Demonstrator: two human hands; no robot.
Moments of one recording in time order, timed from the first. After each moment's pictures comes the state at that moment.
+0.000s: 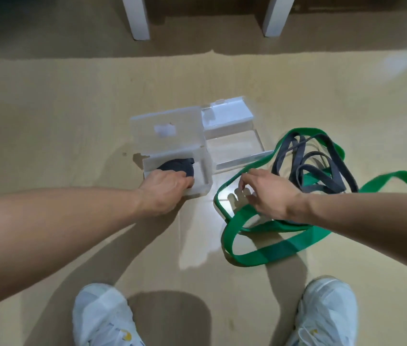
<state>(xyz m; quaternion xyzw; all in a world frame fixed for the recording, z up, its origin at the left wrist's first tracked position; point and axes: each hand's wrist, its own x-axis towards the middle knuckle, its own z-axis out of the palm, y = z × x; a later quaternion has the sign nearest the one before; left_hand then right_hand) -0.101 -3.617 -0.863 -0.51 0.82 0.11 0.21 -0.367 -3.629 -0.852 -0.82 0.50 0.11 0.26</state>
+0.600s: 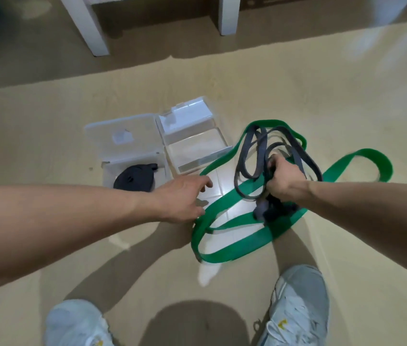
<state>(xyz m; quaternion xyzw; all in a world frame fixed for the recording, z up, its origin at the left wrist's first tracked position) -0.218 -3.617 -0.827 -0.50 0.79 0.33 0.16 -0.474 -3.638 -0.878 -0.52 0.79 0.02 0.33</state>
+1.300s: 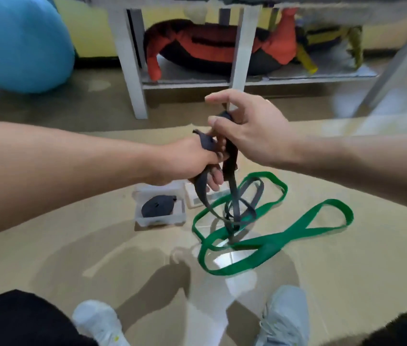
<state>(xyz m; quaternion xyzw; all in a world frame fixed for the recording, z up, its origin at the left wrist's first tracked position) -0.208 -3.572 -0.599 -0.51 0.63 0.55 -0.18 -0.365 -3.578 -0.567 -0.79 0.49 -0.29 0.23</state>
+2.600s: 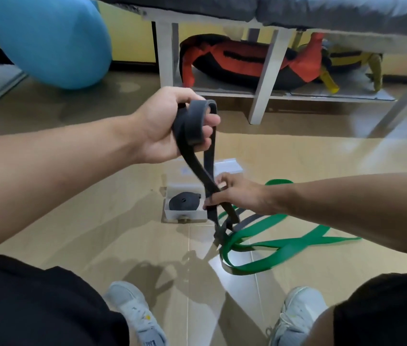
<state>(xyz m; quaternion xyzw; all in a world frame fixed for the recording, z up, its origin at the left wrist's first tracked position) -0.104 -3.516 -0.525 -0.46 0.38 0.69 -0.41 -0.288 -3.549 -0.661 -0.66 0.50 -0.07 0.56</state>
